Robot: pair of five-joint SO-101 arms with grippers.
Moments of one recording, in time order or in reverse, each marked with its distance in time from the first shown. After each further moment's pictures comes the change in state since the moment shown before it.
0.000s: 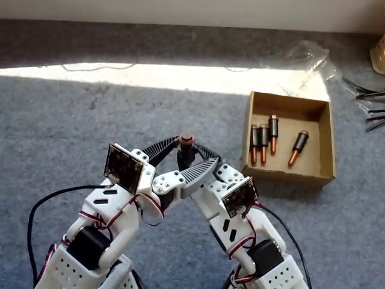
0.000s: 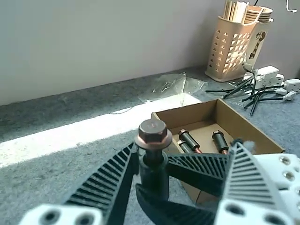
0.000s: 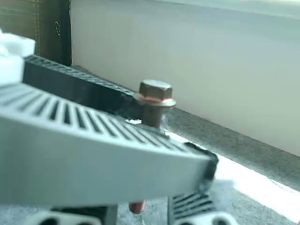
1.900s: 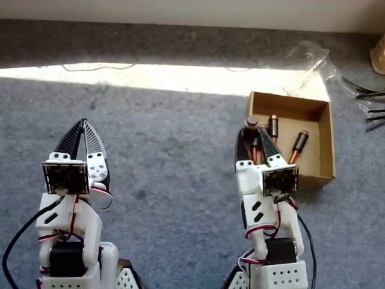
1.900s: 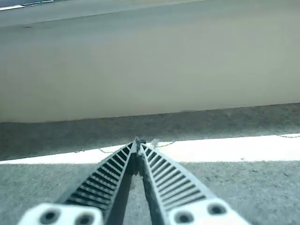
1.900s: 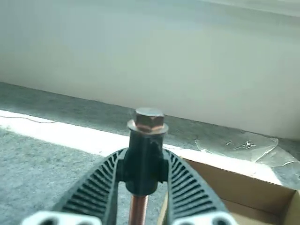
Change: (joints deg) left arm -36.5 -17.1 6.4 4.7 -13.2; right arm 26.7 0.1 -1.1 1.0 0.2
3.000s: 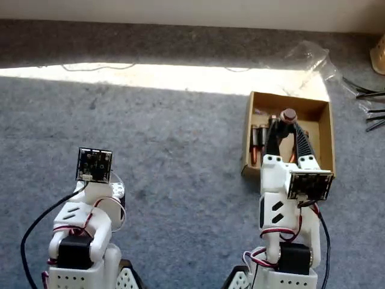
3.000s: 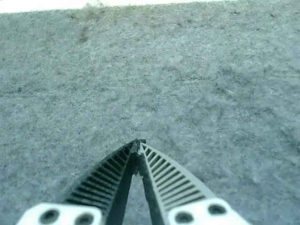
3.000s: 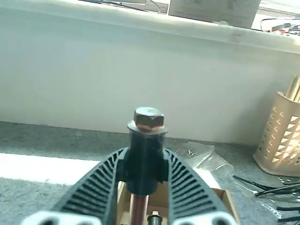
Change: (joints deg) left arm 4.7 -0.6 7.0 29.9 4.0; right arm 11.6 -0.1 -11.5 7.5 0.0
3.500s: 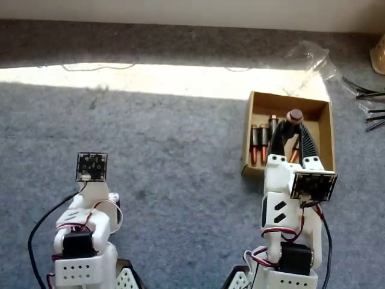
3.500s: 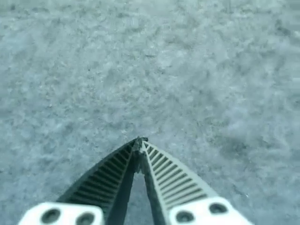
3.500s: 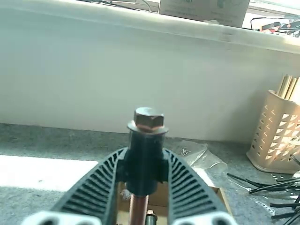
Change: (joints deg) left arm -7.8 0.4 11.4 1.1 0.5; right arm 1.3 0.0 0.0 0.0 0.0
